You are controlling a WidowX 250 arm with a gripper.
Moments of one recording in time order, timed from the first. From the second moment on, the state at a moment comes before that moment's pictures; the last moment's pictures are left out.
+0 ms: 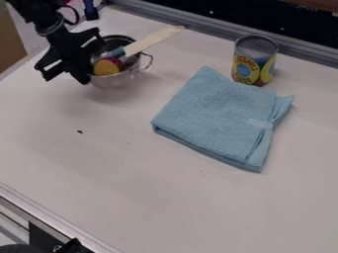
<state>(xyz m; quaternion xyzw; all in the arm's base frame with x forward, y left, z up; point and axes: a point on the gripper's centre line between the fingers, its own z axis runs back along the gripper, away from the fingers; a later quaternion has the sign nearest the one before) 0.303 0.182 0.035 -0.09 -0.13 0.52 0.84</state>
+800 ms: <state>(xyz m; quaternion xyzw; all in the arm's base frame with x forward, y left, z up) 0.299 0.170 0.014 -0.06 -0.08 0.54 0.83</state>
